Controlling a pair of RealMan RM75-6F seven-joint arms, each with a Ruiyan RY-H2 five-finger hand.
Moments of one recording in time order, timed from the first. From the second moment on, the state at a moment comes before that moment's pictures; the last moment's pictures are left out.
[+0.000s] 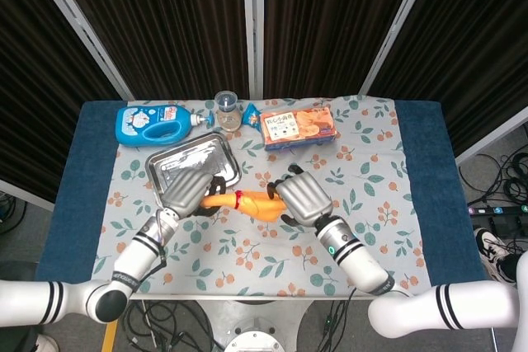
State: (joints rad) left arm -0.87 -1.34 -0.18 -1.91 0.85 1.05 0.35; right arm 1.03 -1.30 0.16 -2.04 -0.72 1.10 -0.68
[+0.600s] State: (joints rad) left arm -0.82 -1.38 -0.14 -1.70 0.89 1.03 0.30; right arm 0.84 -1.08 0.13 -2.09 -0.96 1.17 -0.47
